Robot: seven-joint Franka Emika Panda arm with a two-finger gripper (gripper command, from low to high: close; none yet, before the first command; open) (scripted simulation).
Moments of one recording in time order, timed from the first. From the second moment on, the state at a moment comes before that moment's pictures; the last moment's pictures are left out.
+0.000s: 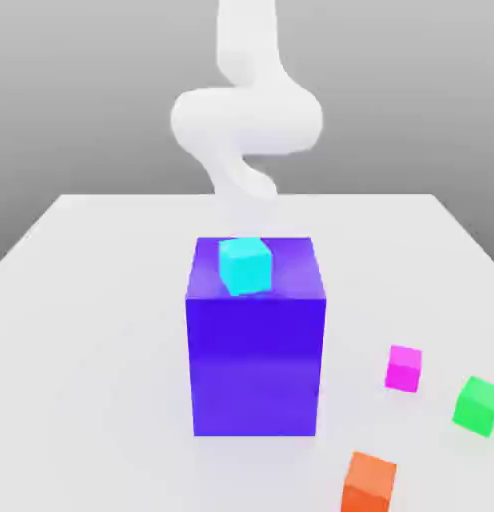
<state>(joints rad) 0.05 -0.72 0.02 -2.36 0.00 2.36 0.75</state>
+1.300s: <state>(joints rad) 0.57 0.12 0.14 -2.83 -0.09 2.95 0.33</state>
